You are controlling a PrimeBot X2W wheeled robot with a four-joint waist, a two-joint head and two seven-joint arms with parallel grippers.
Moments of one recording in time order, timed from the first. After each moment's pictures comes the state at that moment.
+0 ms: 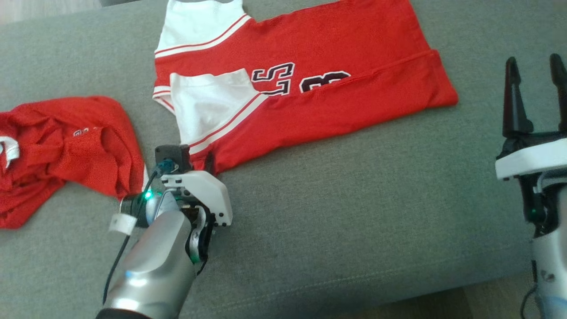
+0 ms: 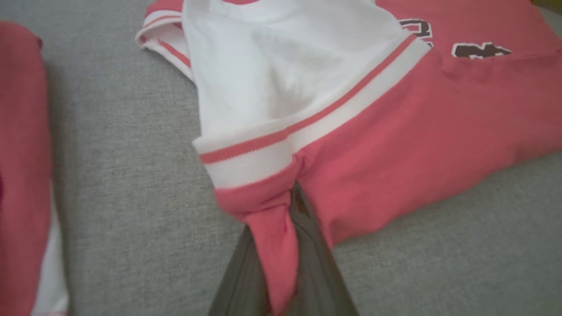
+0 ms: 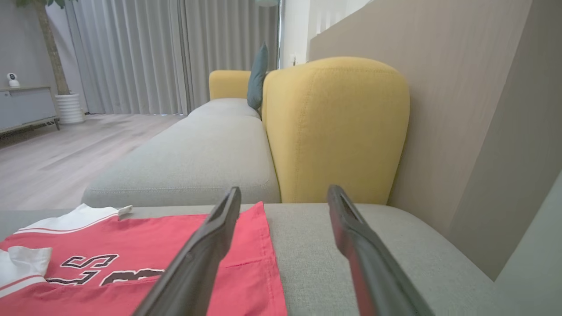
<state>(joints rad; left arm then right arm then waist) -0.54 0.04 -0.51 0.81 -0.46 0.18 -0.06 -0.35 -0.23 -0.05 0.17 0.20 0.12 -0.08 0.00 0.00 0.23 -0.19</state>
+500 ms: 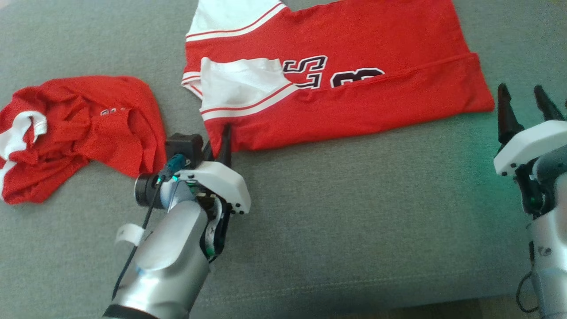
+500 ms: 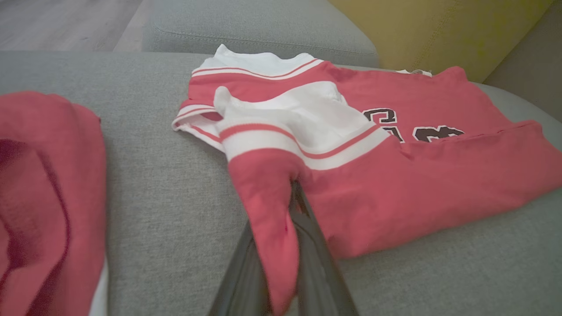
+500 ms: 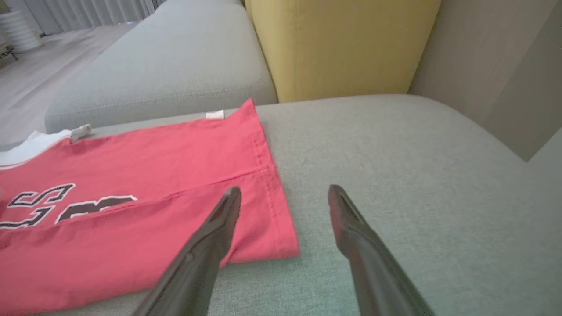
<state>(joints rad) -0.54 0.03 -0.55 0.68 -0.48 0.19 -0.22 -0.47 -0.22 -0.11 0.46 0.20 0.12 0.10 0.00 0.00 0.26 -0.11</state>
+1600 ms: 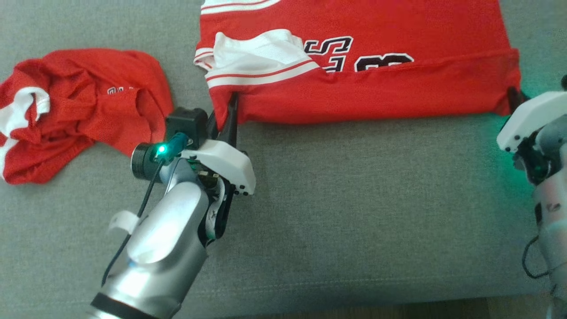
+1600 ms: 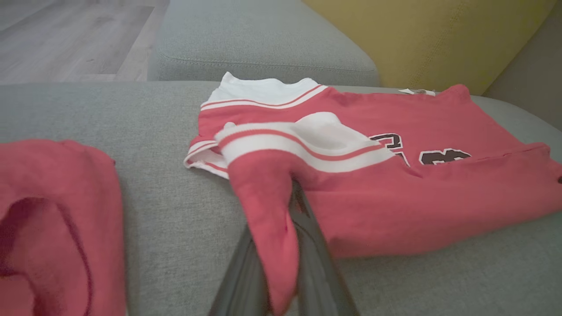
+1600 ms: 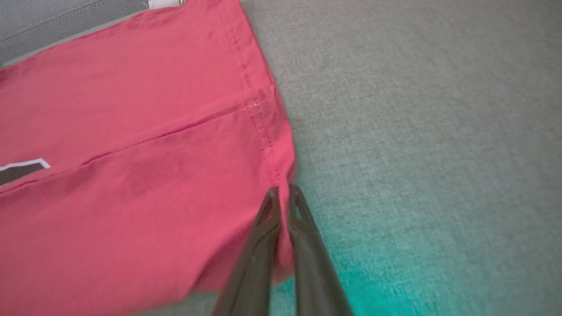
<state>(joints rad) -0.57 0.10 -0.63 0.45 -0.47 0.26 -0.17 -0.75 -0.27 -0.09 0.95 0.28 0.12 0.23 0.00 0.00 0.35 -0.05</state>
